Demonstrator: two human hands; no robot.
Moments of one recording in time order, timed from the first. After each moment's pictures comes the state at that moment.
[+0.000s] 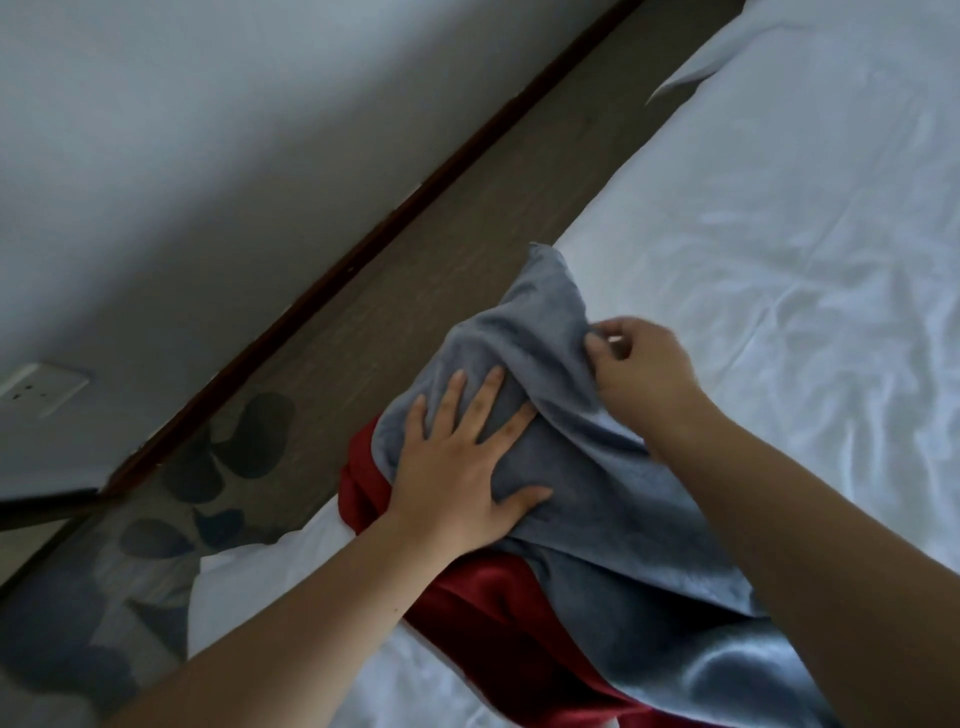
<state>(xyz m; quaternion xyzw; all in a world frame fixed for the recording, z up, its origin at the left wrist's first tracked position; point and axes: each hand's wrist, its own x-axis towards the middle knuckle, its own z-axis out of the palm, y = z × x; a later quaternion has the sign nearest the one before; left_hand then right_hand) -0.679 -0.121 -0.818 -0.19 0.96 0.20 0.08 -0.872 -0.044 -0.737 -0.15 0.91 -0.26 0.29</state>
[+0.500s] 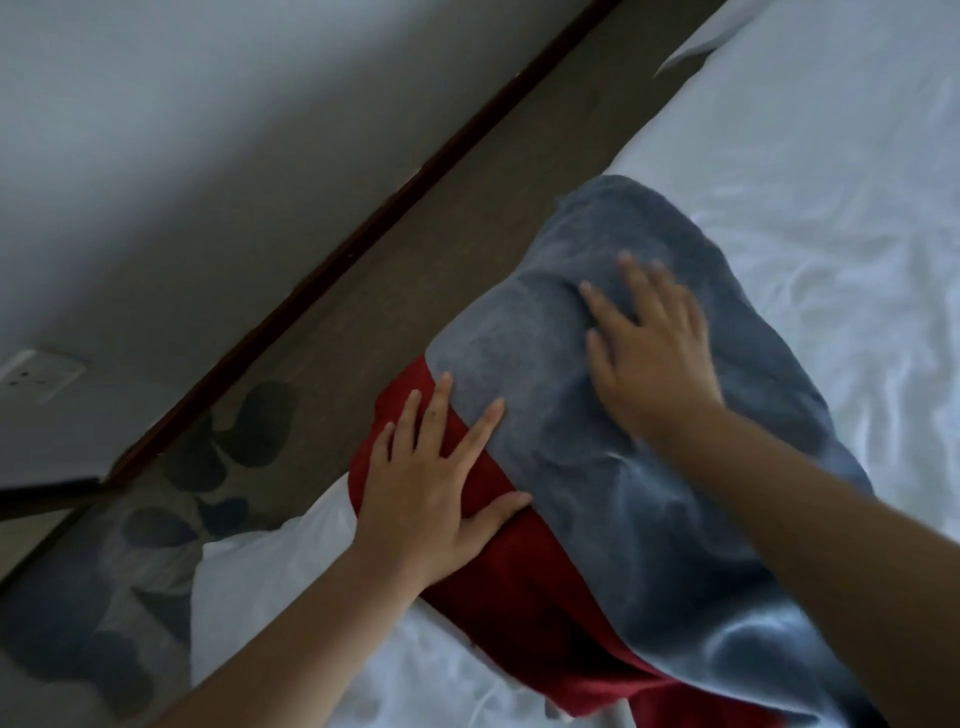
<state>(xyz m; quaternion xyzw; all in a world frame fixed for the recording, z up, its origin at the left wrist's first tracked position) -0.635 -0.114 -0.812 -0.26 0.94 0.21 0.07 -0.875 -0.021 -0.767 -0.41 0.90 0.03 0.13</state>
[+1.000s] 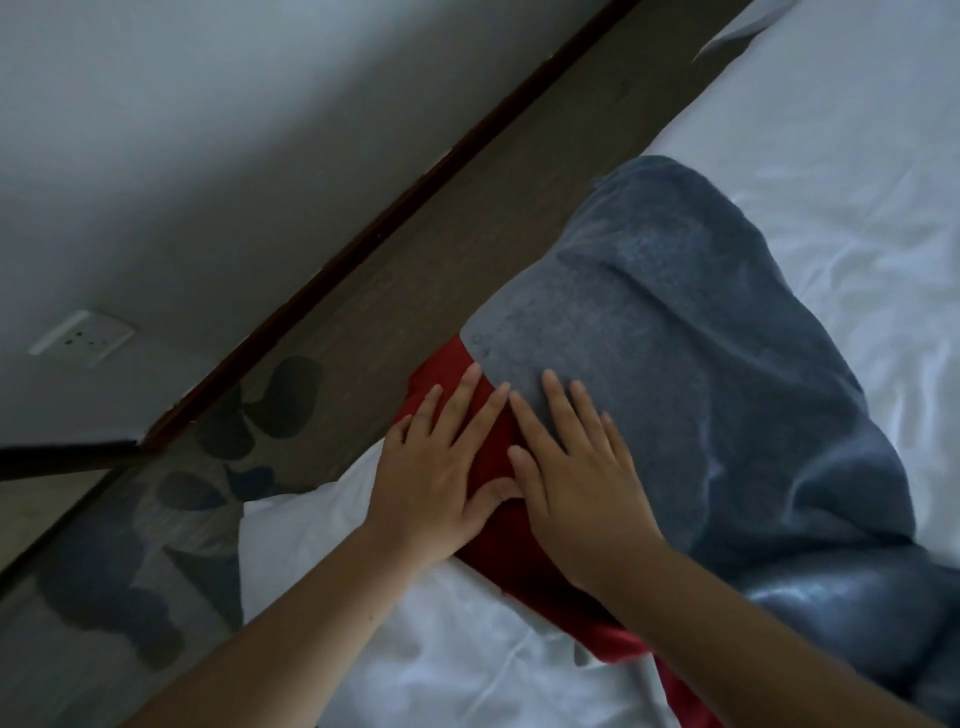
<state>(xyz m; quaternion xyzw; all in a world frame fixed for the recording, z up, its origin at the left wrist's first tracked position) -0.599 -0.120 -0.815 -0.24 0.94 0.24 0.06 -0.723 0.007 -0.773 -0.44 0.86 -0.01 0.27</state>
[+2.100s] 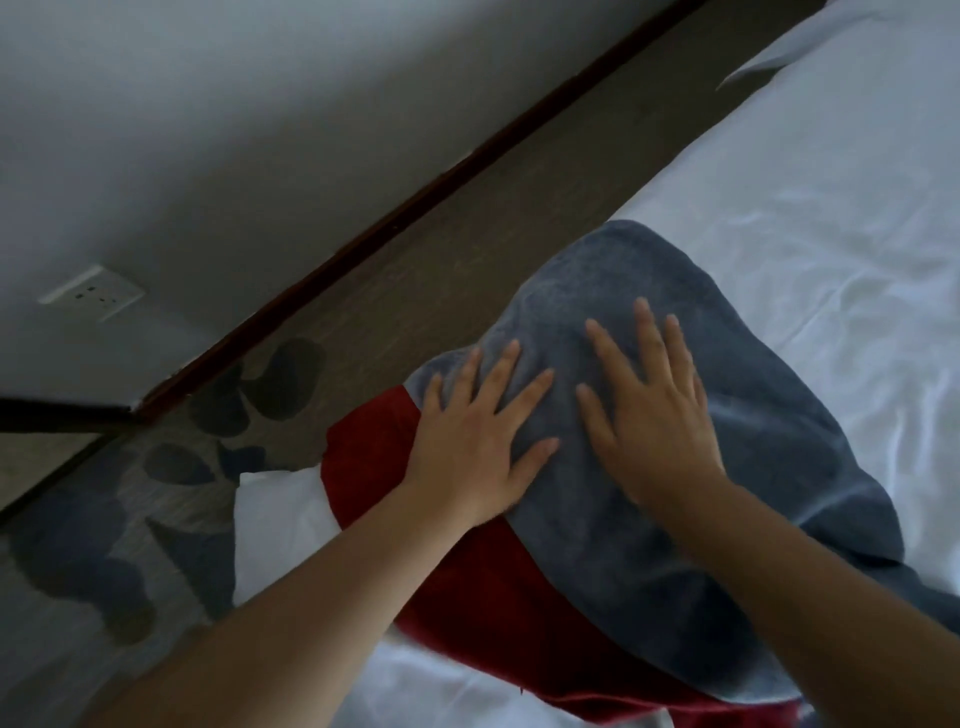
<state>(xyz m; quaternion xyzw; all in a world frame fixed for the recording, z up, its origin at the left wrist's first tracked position) -0.629 -0.113 -0.805 -0.24 0.94 0.22 0.11 -0.790 0.006 -0.769 -0.44 0.88 -0.01 0.15</state>
